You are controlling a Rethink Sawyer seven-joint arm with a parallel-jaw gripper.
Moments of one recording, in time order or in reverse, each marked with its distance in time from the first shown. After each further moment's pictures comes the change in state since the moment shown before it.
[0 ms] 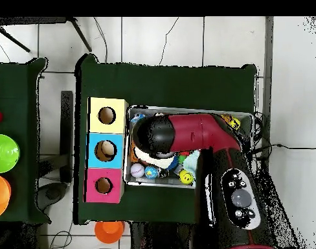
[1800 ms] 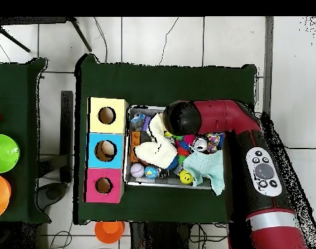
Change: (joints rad) arm -0.131 0.174 0.102 -0.179 -0.153 -0.215 0.000
